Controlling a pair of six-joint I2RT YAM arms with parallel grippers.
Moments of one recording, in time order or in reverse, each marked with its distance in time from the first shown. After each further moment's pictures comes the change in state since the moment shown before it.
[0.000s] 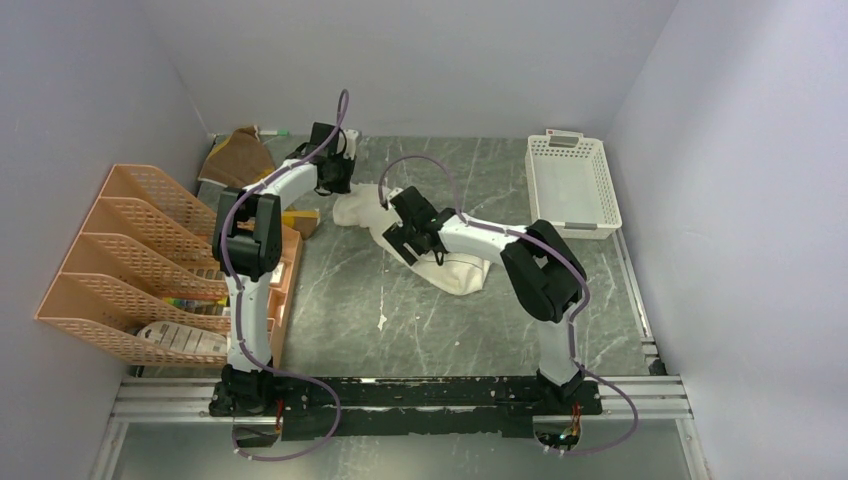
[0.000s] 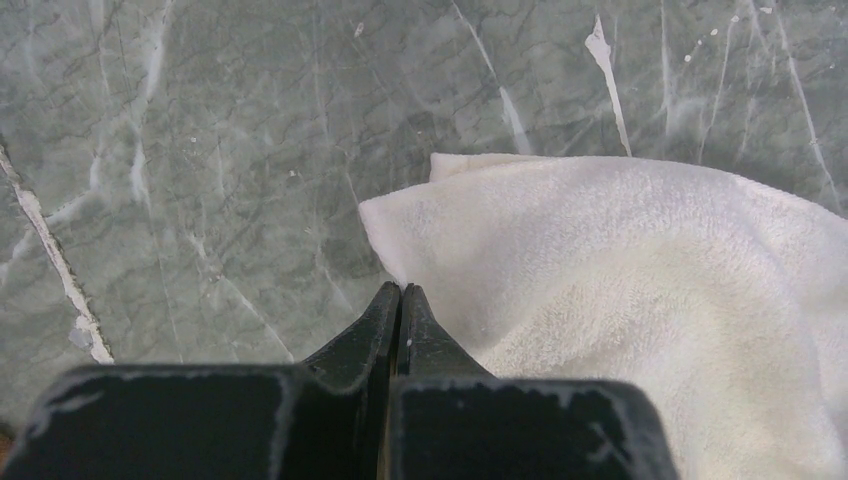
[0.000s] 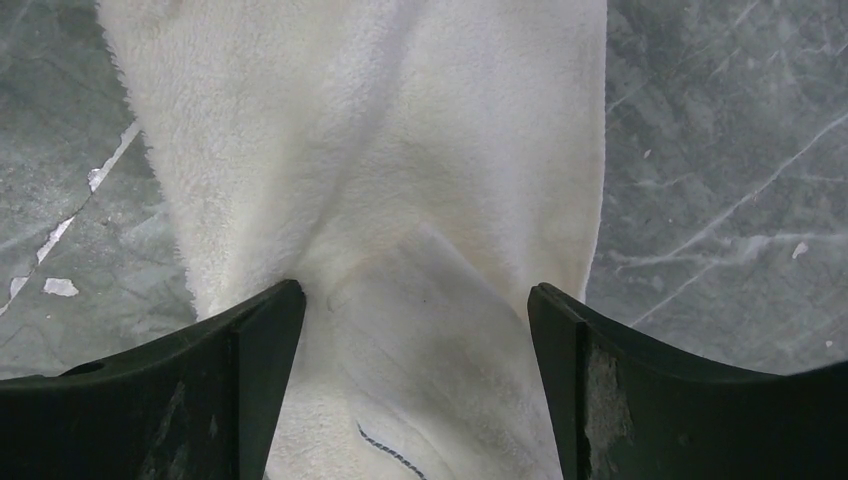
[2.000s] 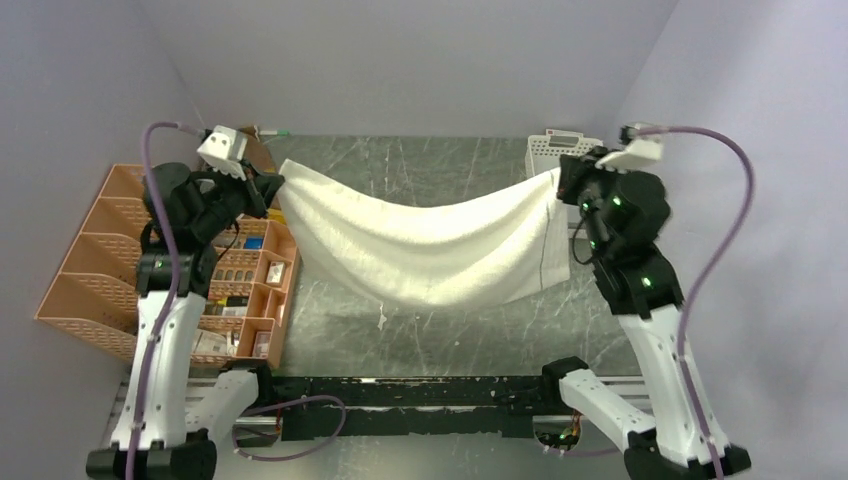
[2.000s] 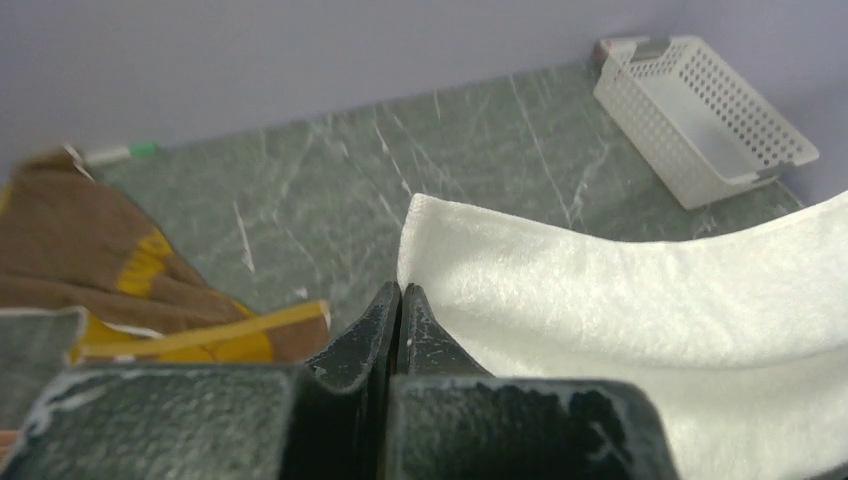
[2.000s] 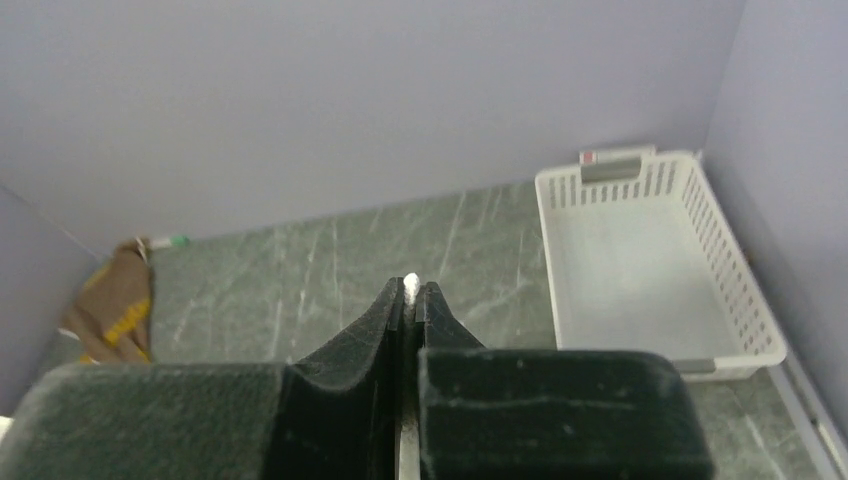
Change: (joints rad) left arm 0.261 -1.331 -0.565 -0.016 0.358 -0.094; right arm -0.460 -1.151 -0.063 -0.086 0.032 0.383
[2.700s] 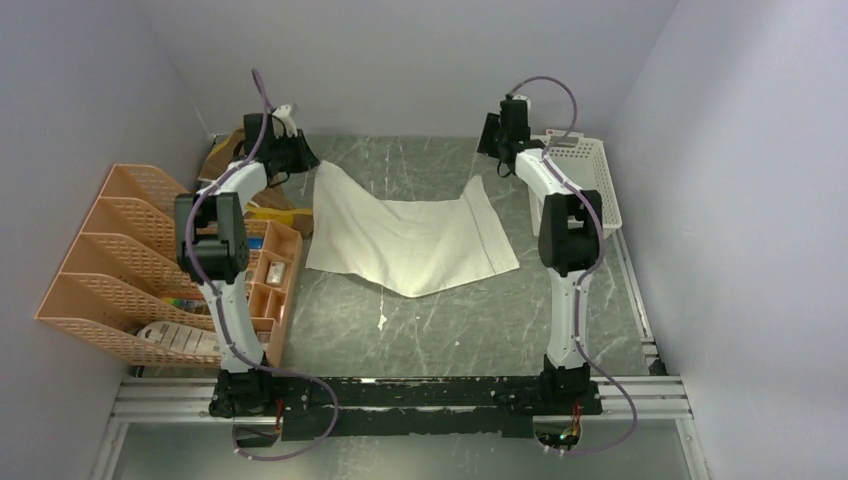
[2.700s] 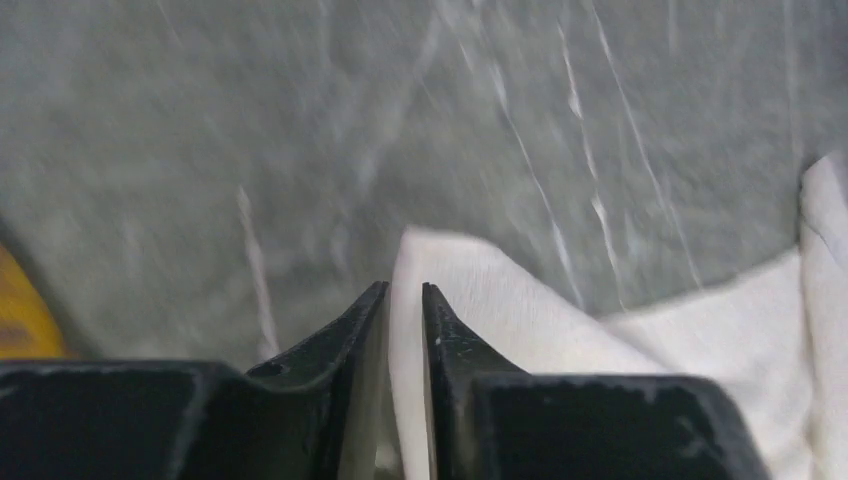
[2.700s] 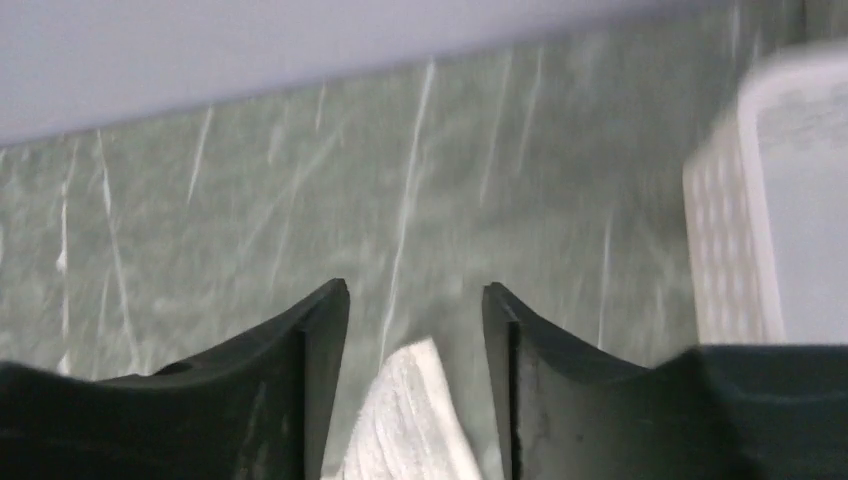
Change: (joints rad) left arm 0.000 1.146 0.332 0.329 -0.035 -0.093; right arm -0.120 1.362 0.525 0.217 -0.180 0.077
